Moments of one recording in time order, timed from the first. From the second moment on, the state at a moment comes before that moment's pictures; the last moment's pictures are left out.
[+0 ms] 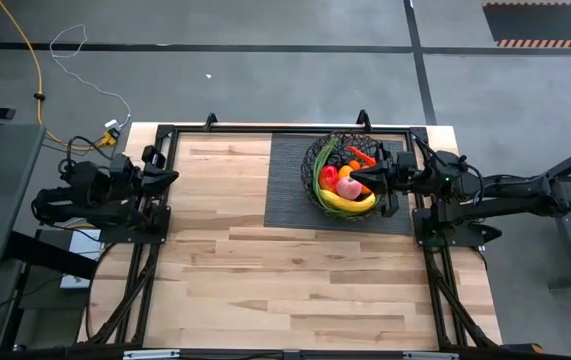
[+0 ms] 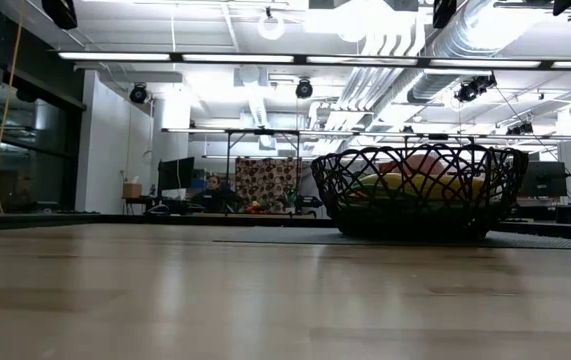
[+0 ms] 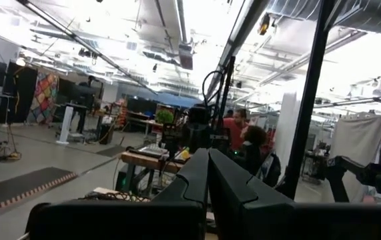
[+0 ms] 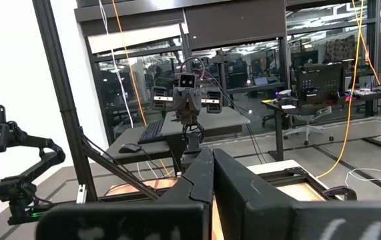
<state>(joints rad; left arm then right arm) 0.07 0.03 0.42 -0.03 -0.14 -0.16 -0.08 0.73 0.59 0.33 -0.06 0.13</state>
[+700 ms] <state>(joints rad) 0.07 0.02 0.15 0.29 -0.12 -0.25 -0.08 0.73 0.59 0.31 -0.06 0.13</state>
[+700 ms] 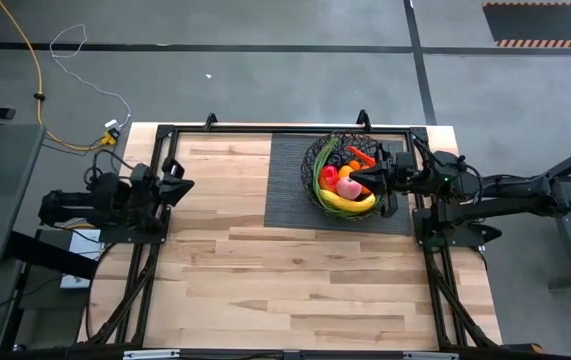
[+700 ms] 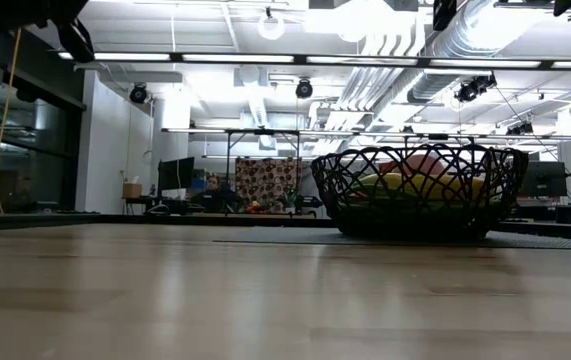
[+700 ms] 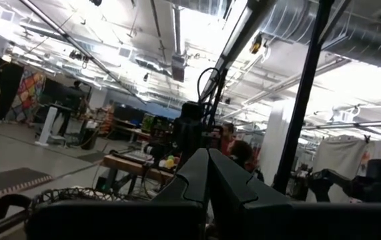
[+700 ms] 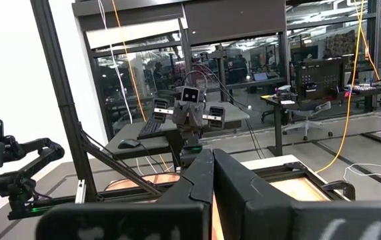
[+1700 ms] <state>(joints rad) 0.09 0.02 0.01 0.26 -0.07 -0.29 -0.09 0.73 0.59 0.28 -0.06 0.17</state>
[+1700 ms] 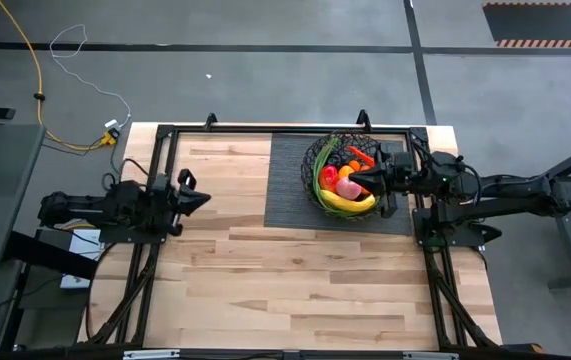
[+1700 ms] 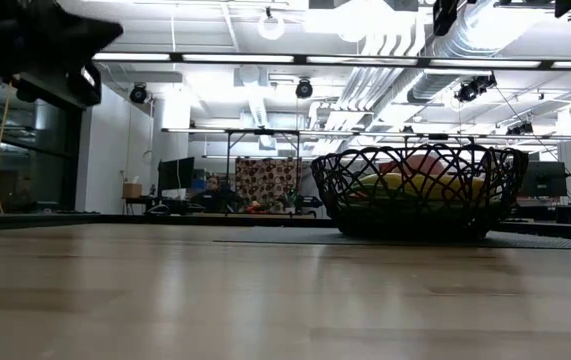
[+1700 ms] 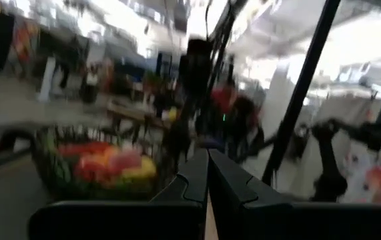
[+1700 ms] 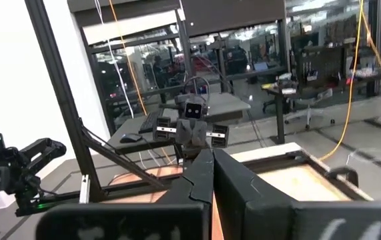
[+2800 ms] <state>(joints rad) 0.09 0.02 0.01 0.02 -0.07 -0.18 -0.09 0.73 0.59 0.25 -0.06 0.24</state>
